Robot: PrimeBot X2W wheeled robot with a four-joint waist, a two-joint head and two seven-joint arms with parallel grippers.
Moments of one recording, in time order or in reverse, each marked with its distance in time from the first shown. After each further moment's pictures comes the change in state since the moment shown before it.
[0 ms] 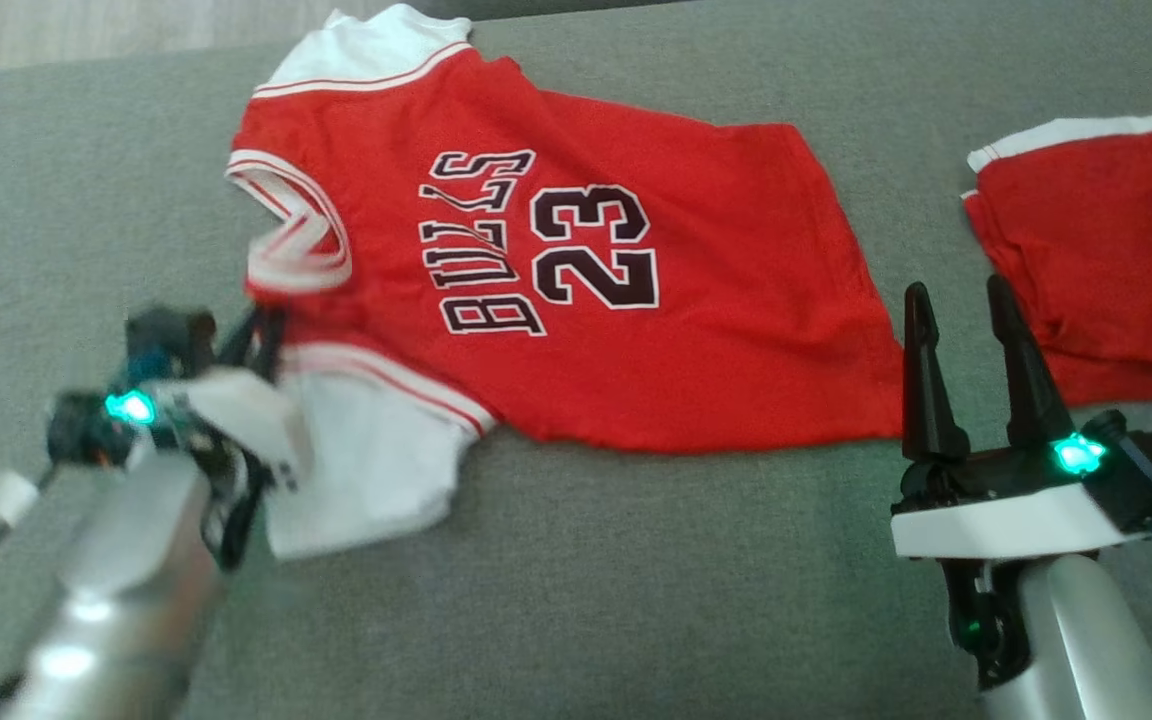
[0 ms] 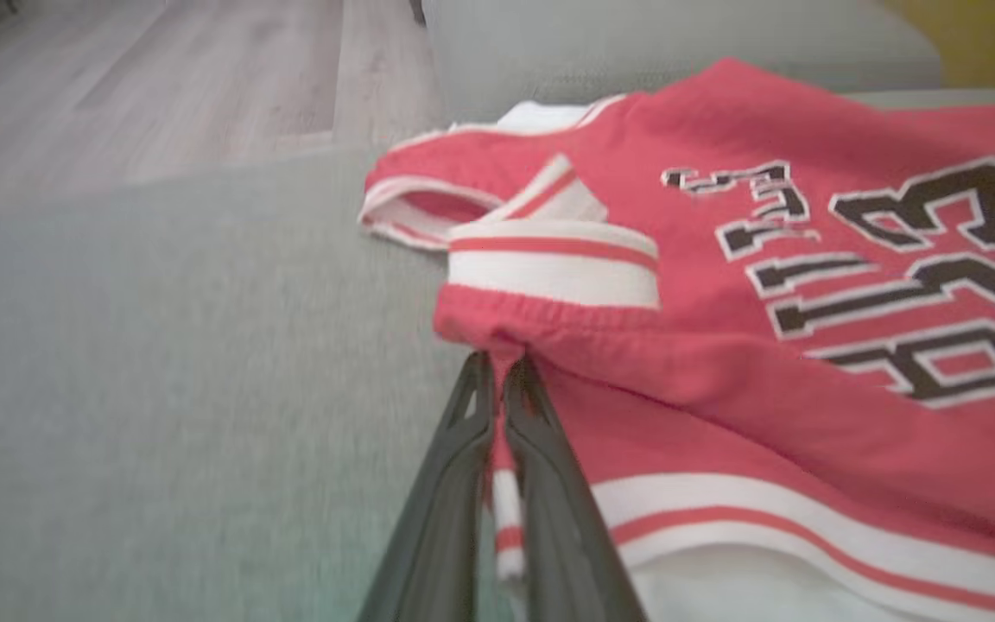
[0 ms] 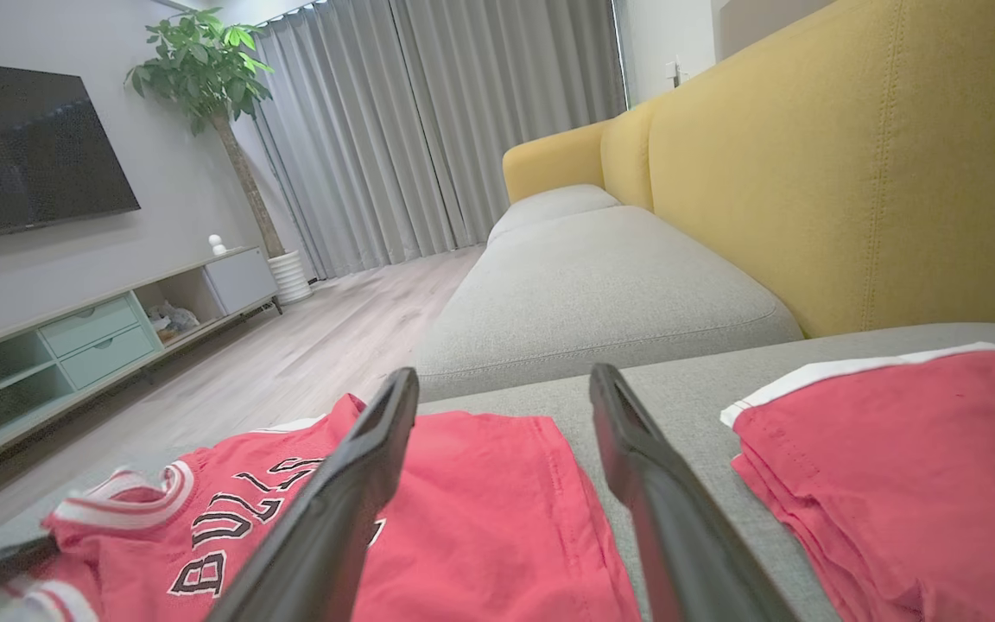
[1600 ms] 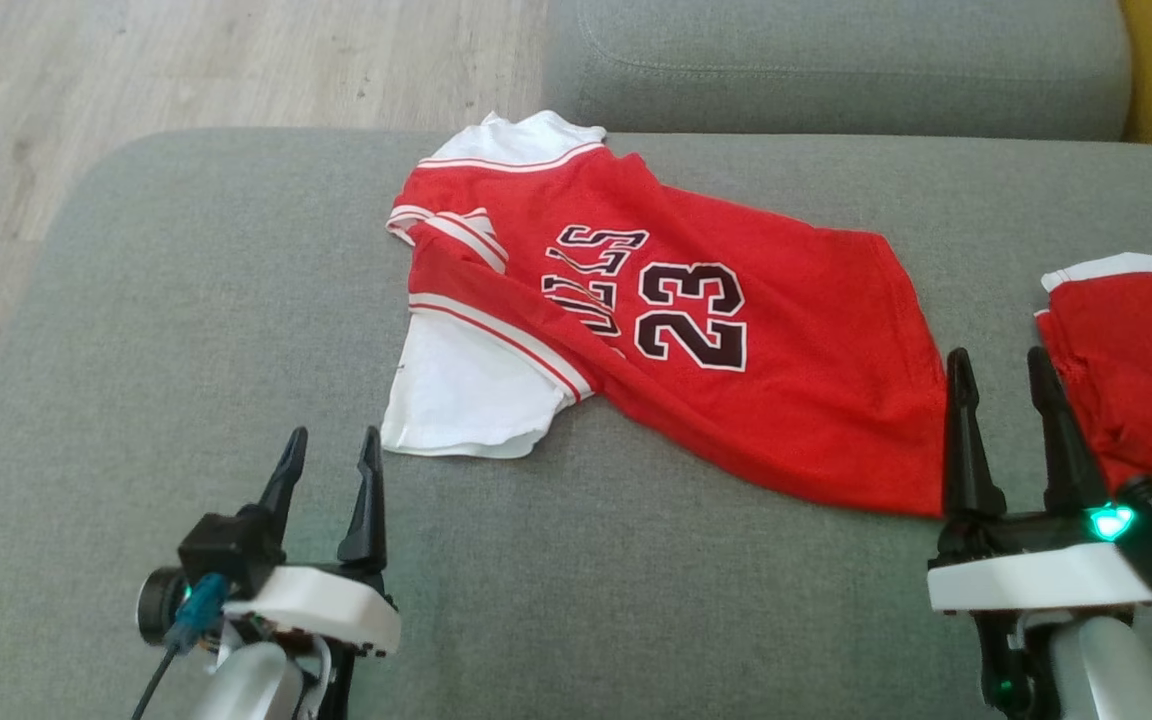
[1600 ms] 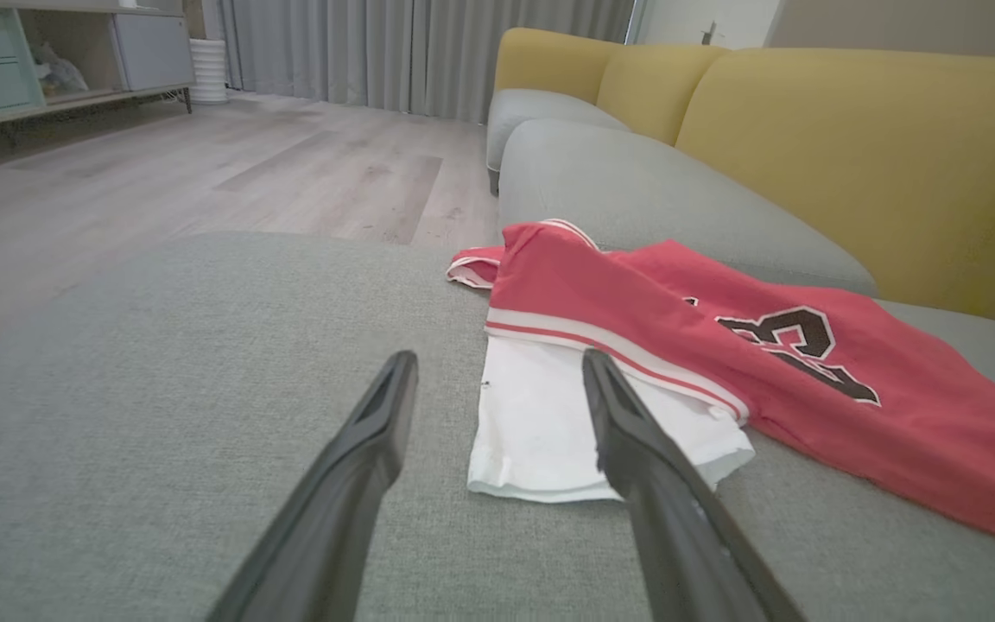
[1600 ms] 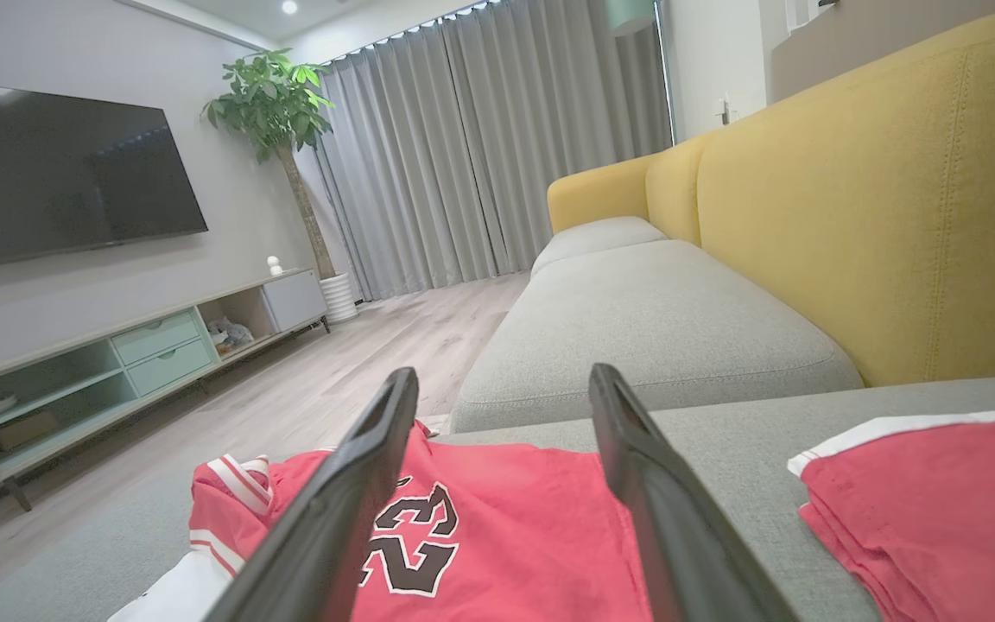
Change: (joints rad) left arm 0.397 -0.071 0.078 -0.384 0.025 0.103 -0.225; right arm 0.102 0.000 -0.070 0.002 0.000 0.000 0.000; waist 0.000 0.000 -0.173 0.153
